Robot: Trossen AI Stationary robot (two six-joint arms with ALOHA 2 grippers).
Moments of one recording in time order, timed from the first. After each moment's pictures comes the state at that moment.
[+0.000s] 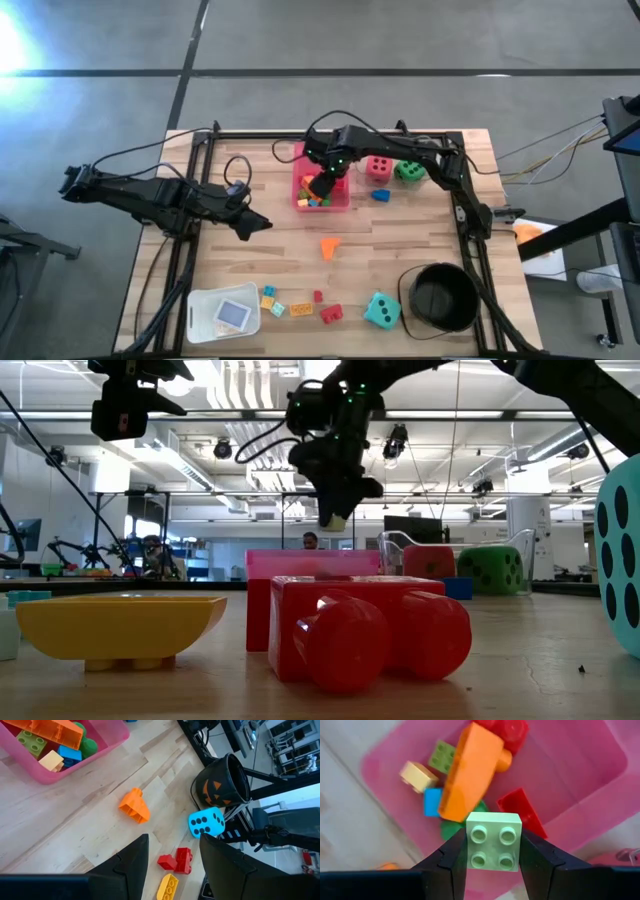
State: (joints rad) left arm -0.17 0.88 0.78 -0.48 -0.09 -1.05; right arm -0.30 2.19 2.04 -1.19 -0.02 0.38
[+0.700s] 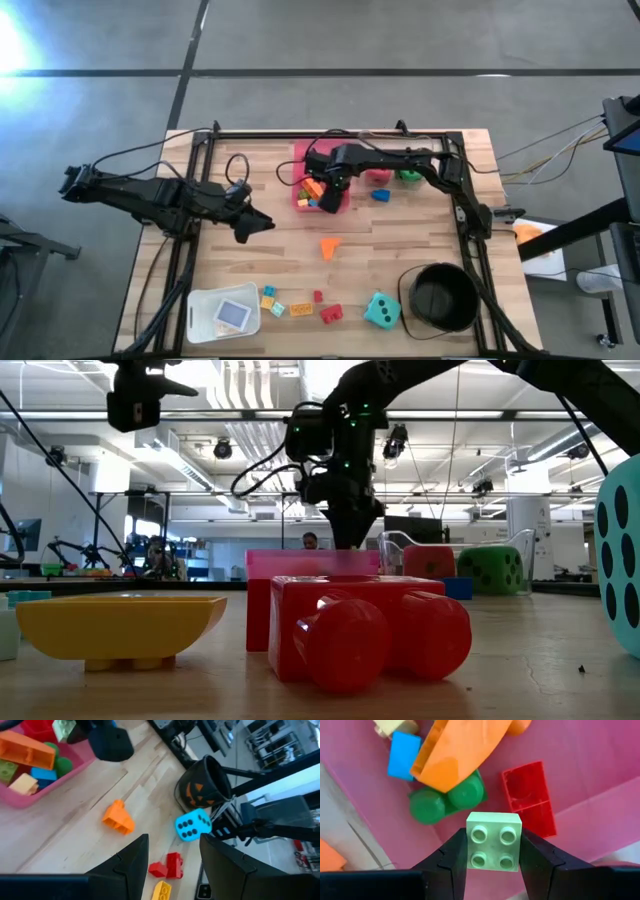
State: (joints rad) left arm -0.17 0.88 0.78 -0.39 -0.07 -0.94; right arm -0.25 2.19 1.86 -1.10 0.07 0.21
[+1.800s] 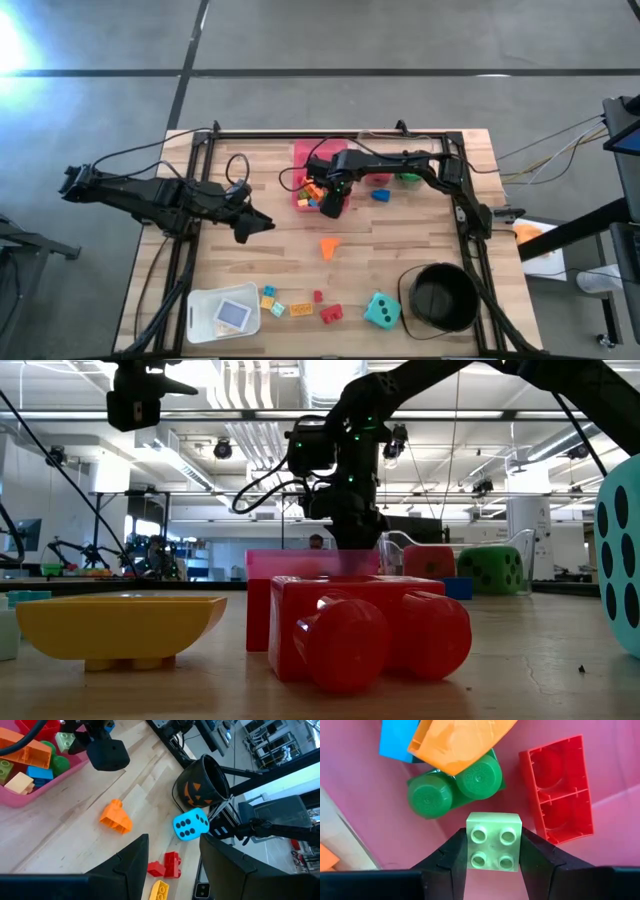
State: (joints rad) left arm -0.17 0.88 0.78 -0.39 -0.06 -0.94; right arm -0.23 2.19 1.76 -1.03 0.02 0.22
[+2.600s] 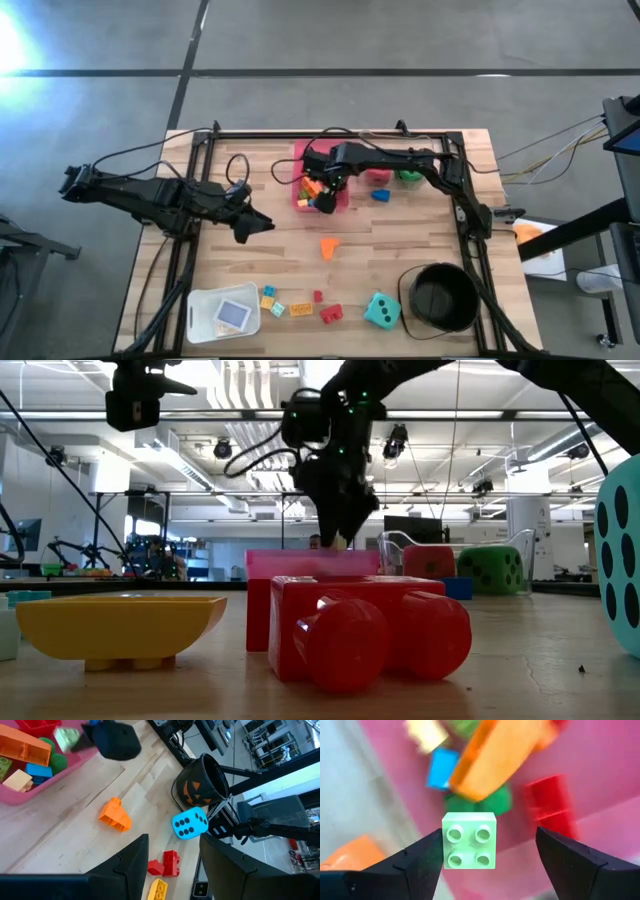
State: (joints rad) left arm -0.17 0.88 0.78 -0.39 -0.05 -0.95; right arm -0.23 2.18 1.90 -1.10 0.02 0.24
